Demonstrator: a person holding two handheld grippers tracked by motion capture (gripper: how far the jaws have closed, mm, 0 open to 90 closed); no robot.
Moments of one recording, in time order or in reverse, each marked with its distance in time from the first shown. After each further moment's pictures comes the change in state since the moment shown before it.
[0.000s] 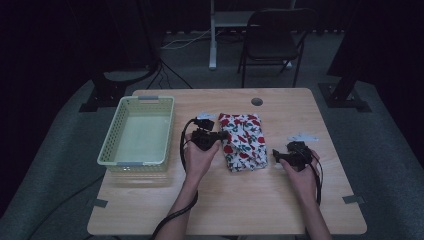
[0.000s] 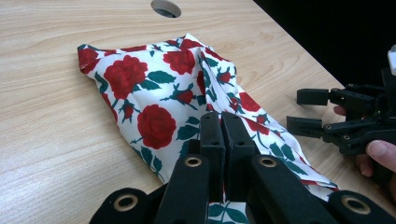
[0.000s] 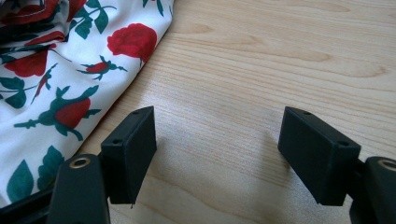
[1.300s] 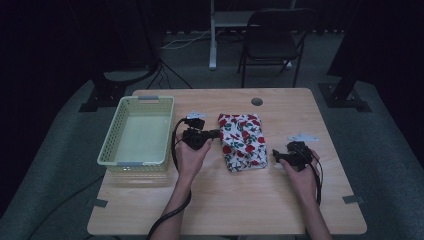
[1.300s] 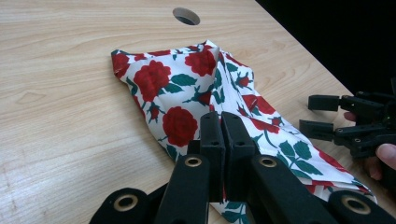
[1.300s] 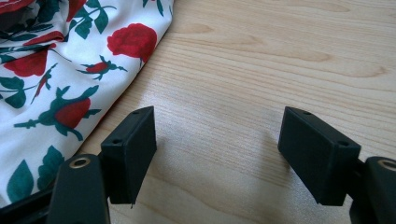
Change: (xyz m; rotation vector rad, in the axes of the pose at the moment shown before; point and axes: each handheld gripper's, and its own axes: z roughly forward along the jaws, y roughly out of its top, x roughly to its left) left arm 0.017 -0.002 -0.018 -0.026 0.030 -0.025; right arm 0.000 0.000 0.000 0.000 0.000 0.000
